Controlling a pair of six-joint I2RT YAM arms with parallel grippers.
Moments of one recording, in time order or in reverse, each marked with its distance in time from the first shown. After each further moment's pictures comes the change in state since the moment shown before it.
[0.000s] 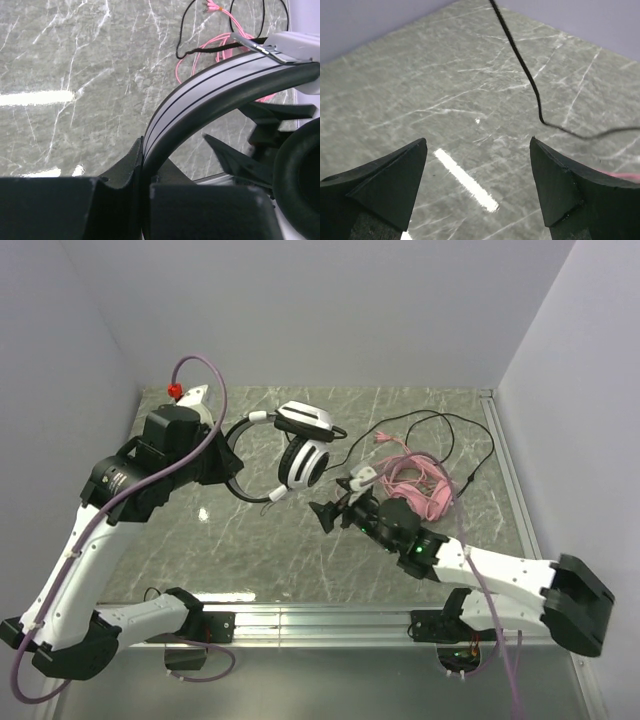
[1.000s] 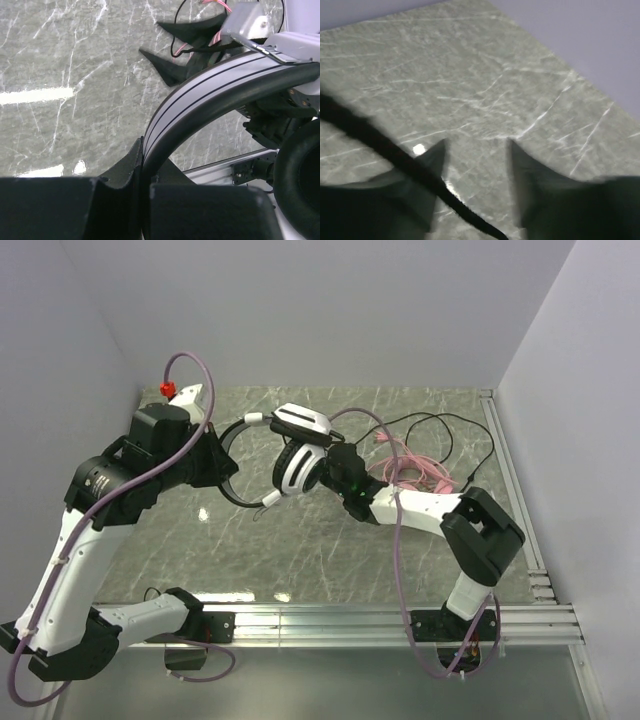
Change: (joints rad) left arm 0.000 0.010 0.105 -0.109 0.032 0.021; right arm -0.156 0.643 0.474 0.132 -0.264 -0.211
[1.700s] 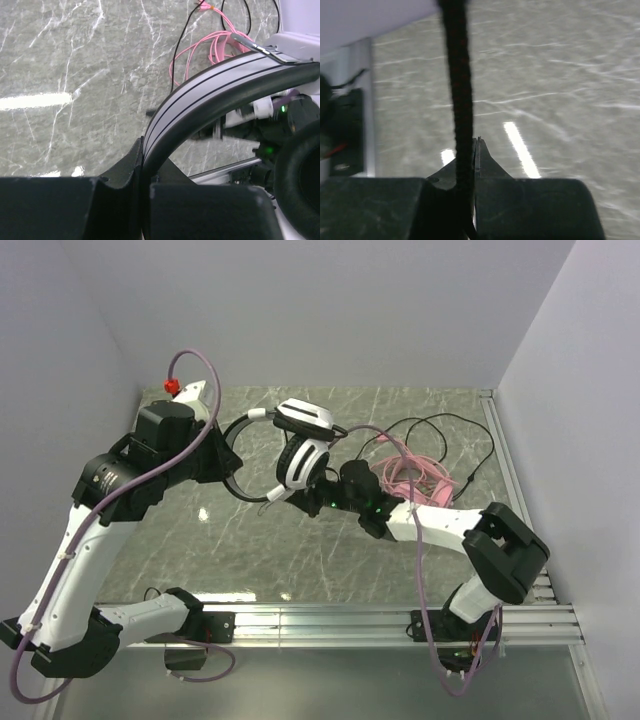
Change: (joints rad) left arm 0.000 0.010 -0.019 0.053 -0.005 -0.003; right arm 0.014 -0.130 -0.170 -0.055 -0.336 0.237
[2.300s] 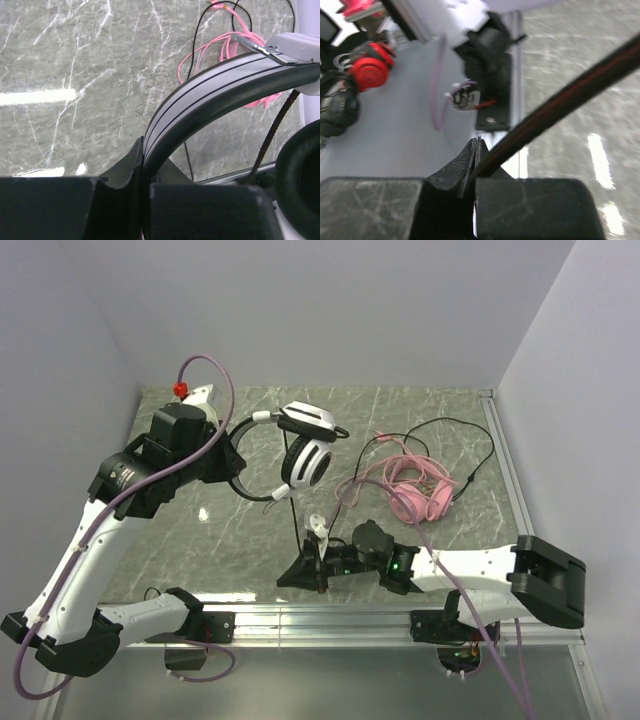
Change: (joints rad) left arm 0.000 0.003 -0.085 0.068 -0.029 -0.008; right arm 0.344 -0.263 -0.298 0.132 -0.109 0.203
